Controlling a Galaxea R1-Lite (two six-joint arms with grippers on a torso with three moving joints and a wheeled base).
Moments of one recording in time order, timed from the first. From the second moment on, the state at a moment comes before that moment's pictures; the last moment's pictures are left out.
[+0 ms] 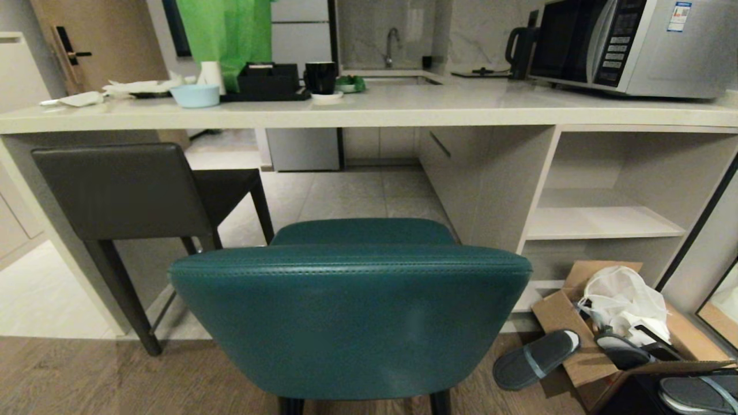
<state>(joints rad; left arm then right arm) 0.02 0.24 -0.46 0.00 0.28 -0.02 0.03 0.30 -0.60 0.02 -0.38 -0.12</state>
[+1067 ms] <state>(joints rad) 0.00 0.00 -0.01 -0.01 -0.01 0.05 0.00 0.00 -0.02 -0.06 -0.01 -0.06</state>
